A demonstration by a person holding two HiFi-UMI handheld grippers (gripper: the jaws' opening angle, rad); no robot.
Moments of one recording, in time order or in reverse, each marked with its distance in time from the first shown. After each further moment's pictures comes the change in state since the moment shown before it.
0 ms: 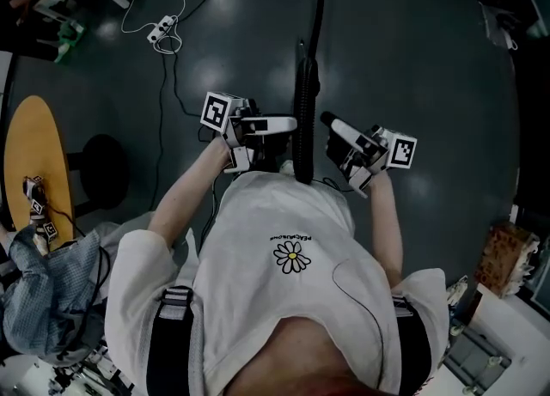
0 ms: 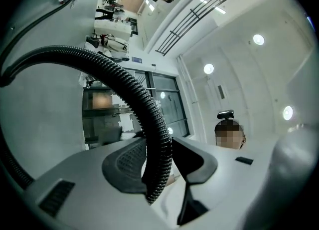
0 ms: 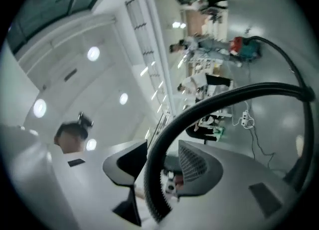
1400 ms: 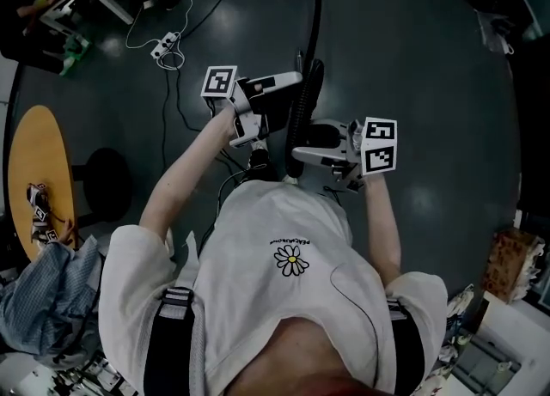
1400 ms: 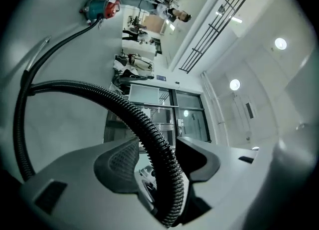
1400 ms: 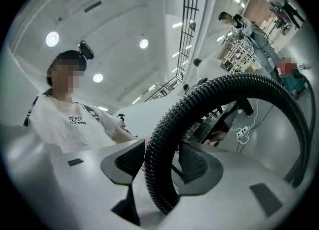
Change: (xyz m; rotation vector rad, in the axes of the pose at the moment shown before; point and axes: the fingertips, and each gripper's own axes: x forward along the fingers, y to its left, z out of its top) left arm 0.005 0.027 0.085 -0.112 -0.190 0.271; right arm 0.051 0.024 -0.063 -0.480 0.495 -0.019
